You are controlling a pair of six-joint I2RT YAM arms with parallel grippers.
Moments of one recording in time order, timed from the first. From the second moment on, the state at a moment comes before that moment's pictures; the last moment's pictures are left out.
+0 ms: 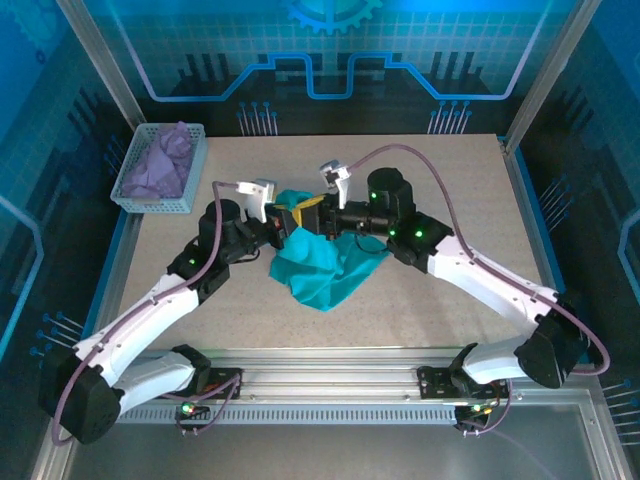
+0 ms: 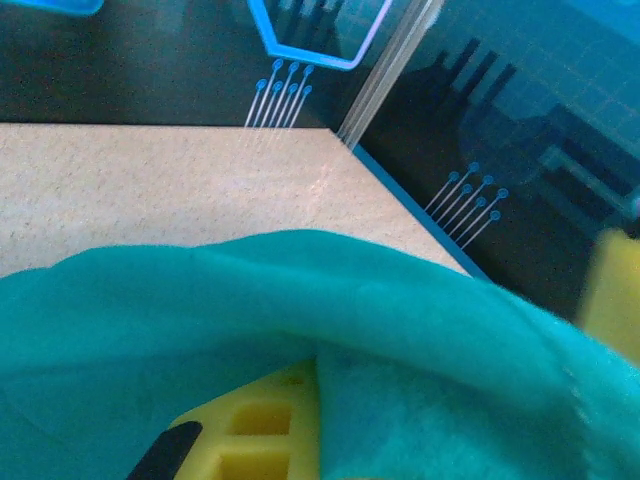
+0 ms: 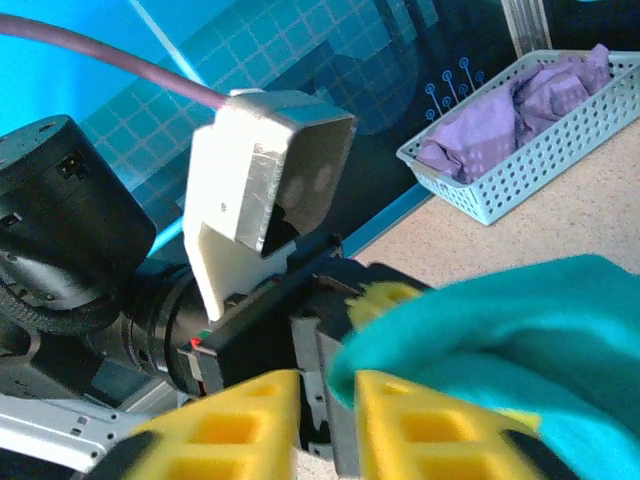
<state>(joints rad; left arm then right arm) -0.49 1.04 0.77 0.08 0.28 -0.41 0.73 1.35 1.17 -0.03 -0.50 0.42</state>
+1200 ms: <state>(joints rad) -0.49 0.93 0.54 0.39 0.54 -0.27 0.54 1.37 1.04 -0.08 -0.65 0.36</state>
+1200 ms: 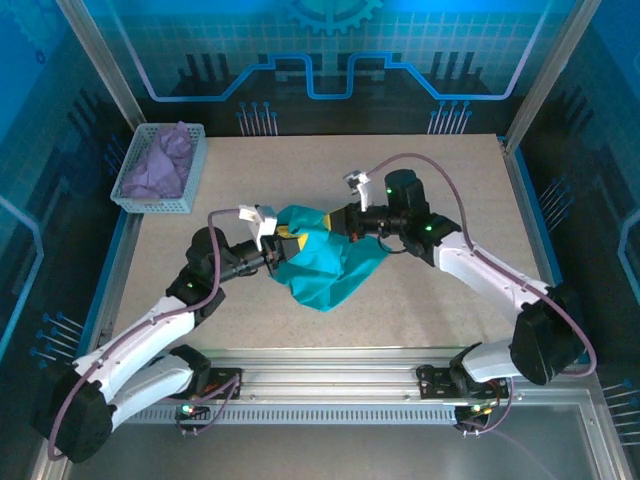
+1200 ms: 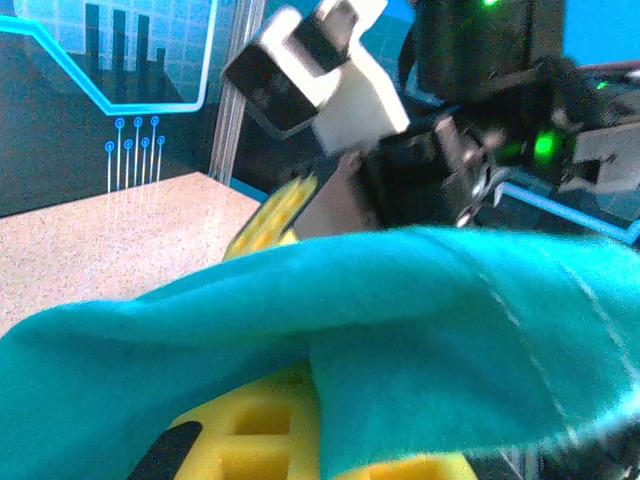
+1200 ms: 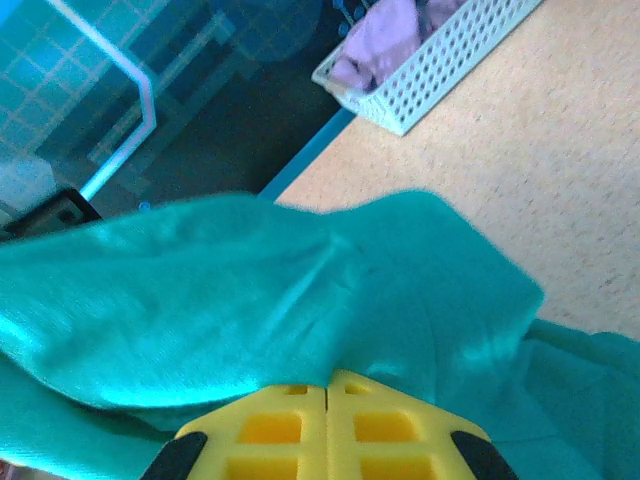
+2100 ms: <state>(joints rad) -0.60 0.78 0.75 -0.19 -0.06 -0.27 0.55 1.32 1.21 -0.35 -0.58 0.08</state>
